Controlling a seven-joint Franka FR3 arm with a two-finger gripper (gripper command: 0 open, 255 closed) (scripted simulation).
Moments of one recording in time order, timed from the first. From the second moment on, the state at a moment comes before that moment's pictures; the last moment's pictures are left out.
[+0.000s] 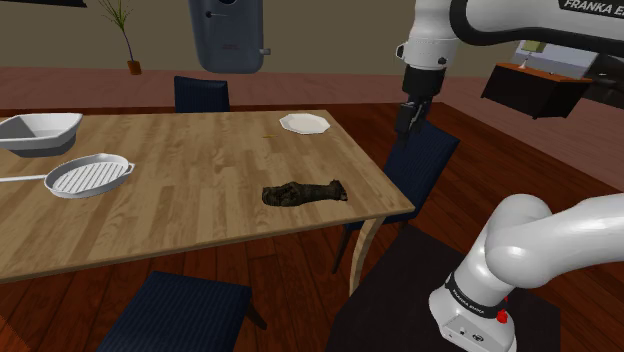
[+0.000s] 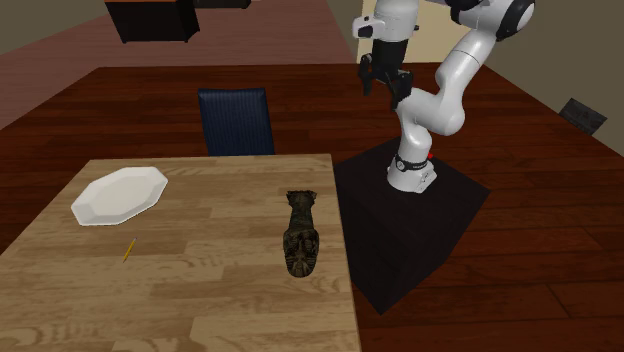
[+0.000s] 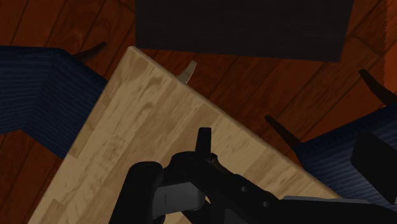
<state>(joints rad) 0.02 -0.77 0.07 -2.27 0.00 1.43 0.02</state>
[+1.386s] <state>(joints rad) 0.17 -0.42 -0.24 -2.55 -0.07 2.23 -0.69</state>
